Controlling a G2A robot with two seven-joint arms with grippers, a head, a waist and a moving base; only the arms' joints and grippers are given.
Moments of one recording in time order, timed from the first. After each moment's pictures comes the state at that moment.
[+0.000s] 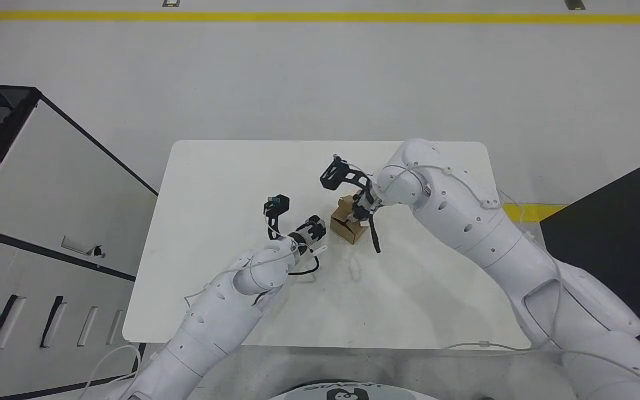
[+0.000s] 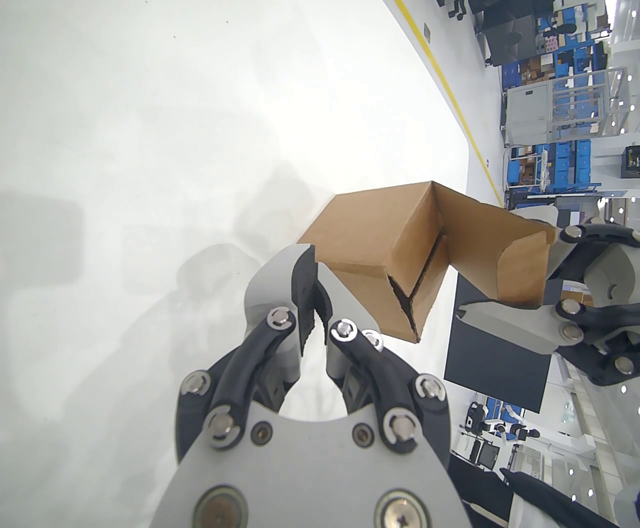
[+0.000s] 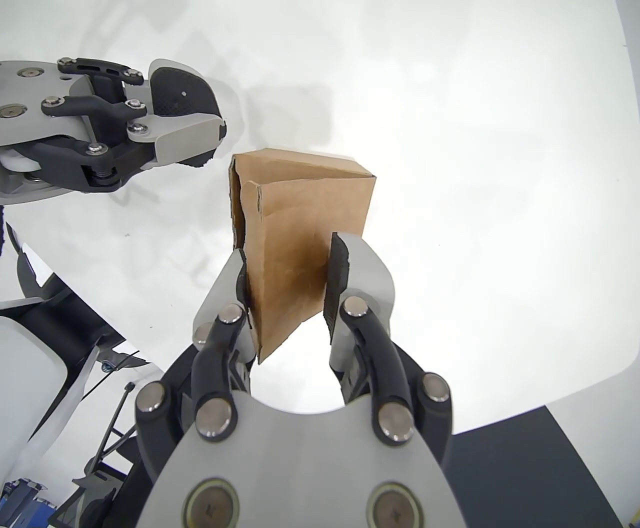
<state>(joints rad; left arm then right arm) 1.31 -1.26 -0.92 -1.48 0.28 0.31 -0.28 -0.64 -1.22 0.61 -1.32 -0.70 -0.24 1.34</state>
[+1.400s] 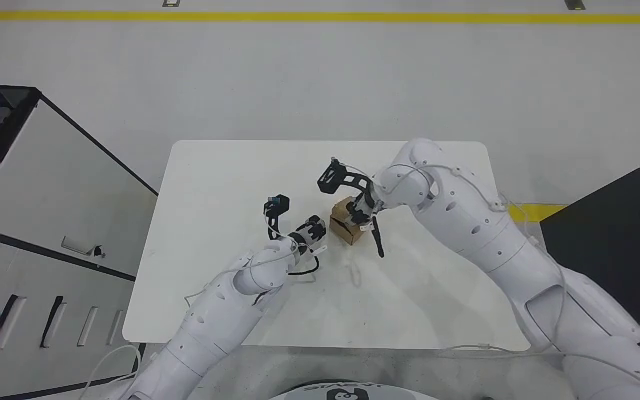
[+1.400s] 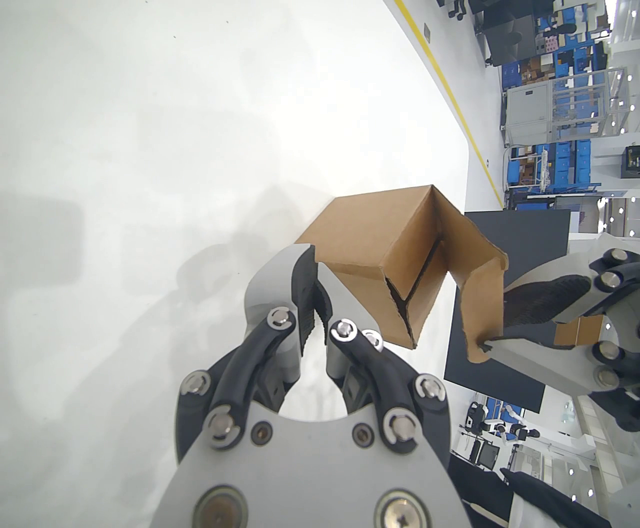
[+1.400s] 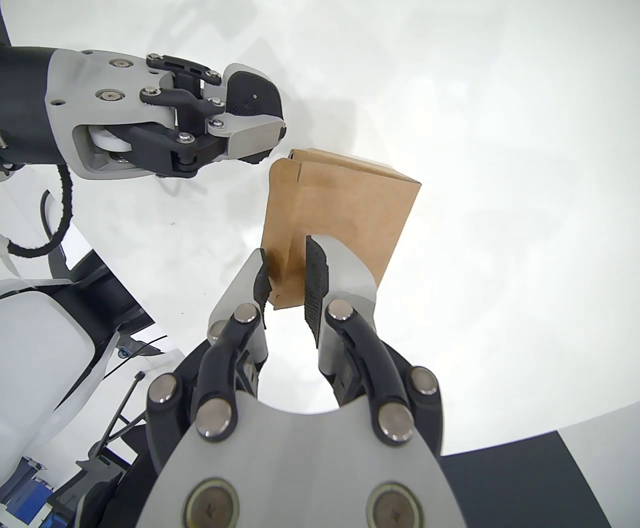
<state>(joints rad) 1.31 -1.26 -0.92 -1.48 0.28 0.31 -0.28 -0.67 -1.21 0.66 -1.38 -0.64 -0.27 1.38</state>
